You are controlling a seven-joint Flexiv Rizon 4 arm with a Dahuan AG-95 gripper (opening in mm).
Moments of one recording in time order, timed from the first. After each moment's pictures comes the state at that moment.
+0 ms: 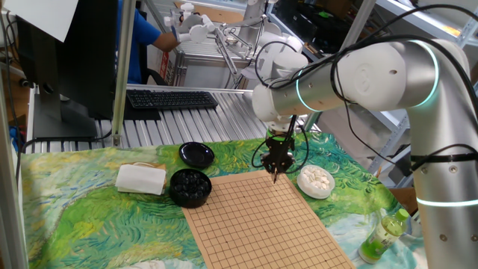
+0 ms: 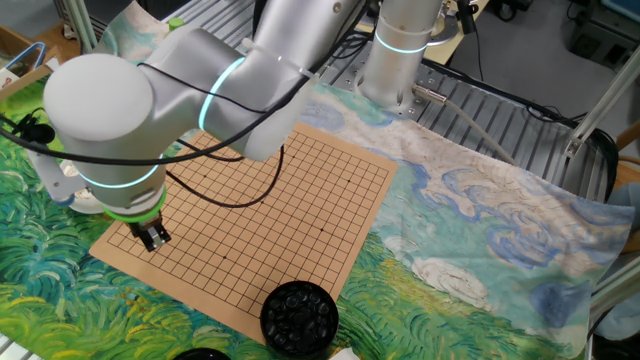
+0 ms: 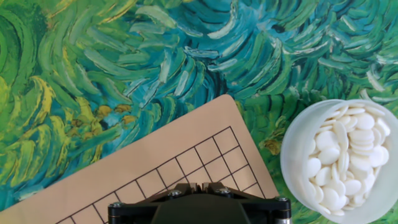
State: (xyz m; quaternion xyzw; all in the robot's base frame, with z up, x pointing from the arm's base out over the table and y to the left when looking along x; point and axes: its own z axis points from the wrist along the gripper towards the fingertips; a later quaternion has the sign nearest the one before) arm 0.666 -0.187 0.023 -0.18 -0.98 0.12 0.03
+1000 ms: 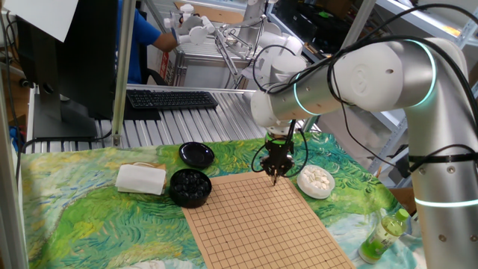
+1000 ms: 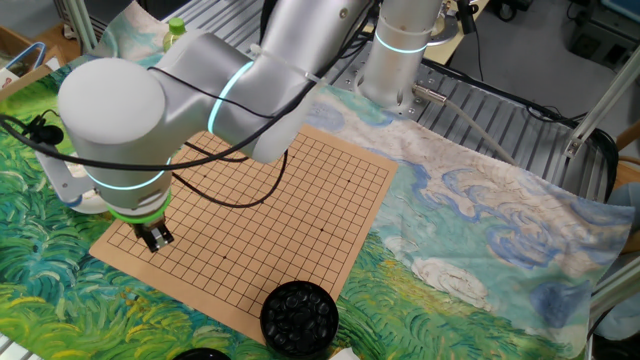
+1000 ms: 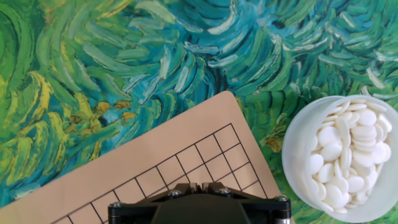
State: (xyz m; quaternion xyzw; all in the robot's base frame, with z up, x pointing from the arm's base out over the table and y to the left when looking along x) arm 0.662 -0.186 0.016 -0.18 -0.98 0.12 0.03
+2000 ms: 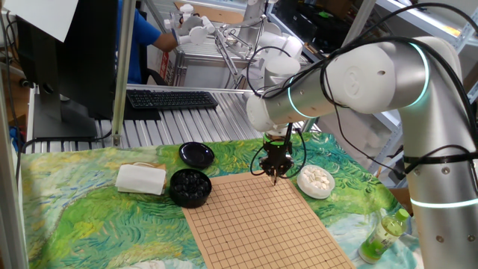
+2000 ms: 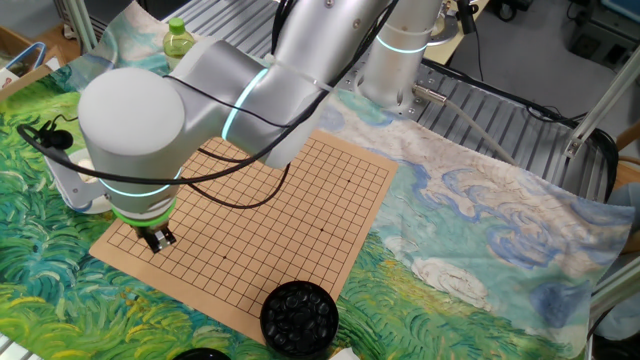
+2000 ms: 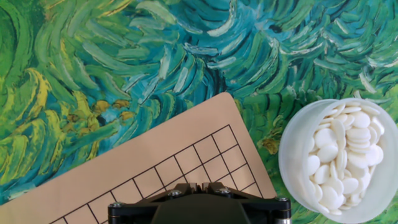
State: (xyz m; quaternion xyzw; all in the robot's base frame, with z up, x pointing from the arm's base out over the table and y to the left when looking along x) arm 0.665 -0.188 0.015 -0.17 -0.97 0.15 0.02
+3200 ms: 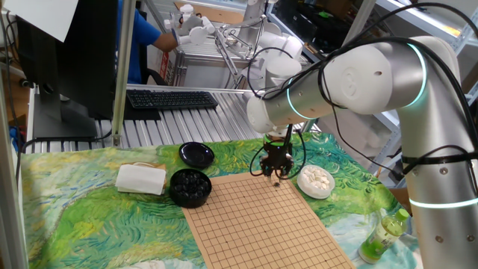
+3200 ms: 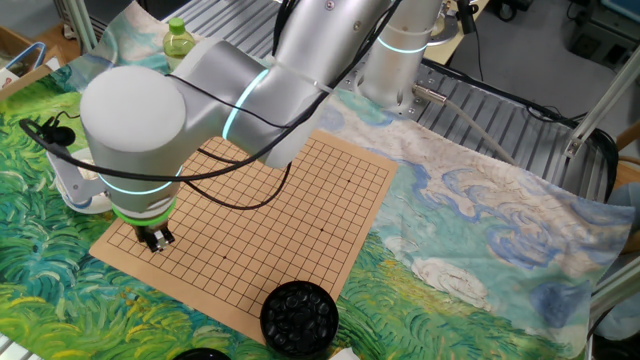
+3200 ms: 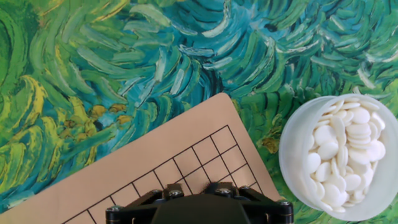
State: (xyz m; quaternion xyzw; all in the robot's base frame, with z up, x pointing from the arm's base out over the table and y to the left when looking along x) arm 0.665 -0.188 0.013 -0.19 -0.97 0.14 0.01
